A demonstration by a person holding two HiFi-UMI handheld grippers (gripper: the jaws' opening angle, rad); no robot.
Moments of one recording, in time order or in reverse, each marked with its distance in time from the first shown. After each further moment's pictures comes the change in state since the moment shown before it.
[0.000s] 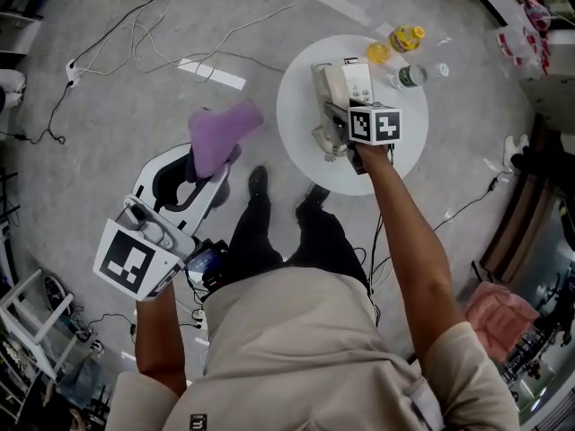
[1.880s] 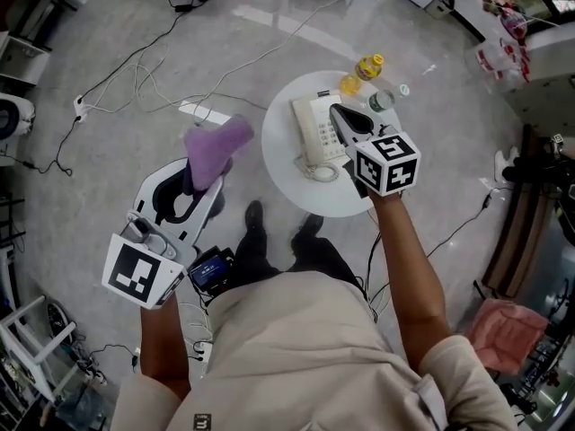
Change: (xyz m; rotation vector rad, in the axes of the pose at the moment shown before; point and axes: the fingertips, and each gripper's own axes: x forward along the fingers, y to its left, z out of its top) left arm -0.005 -0.045 0.070 0.139 -0.070 0.059; right arm -0.185 0.074 0.111 -0.321 -0.430 0.022
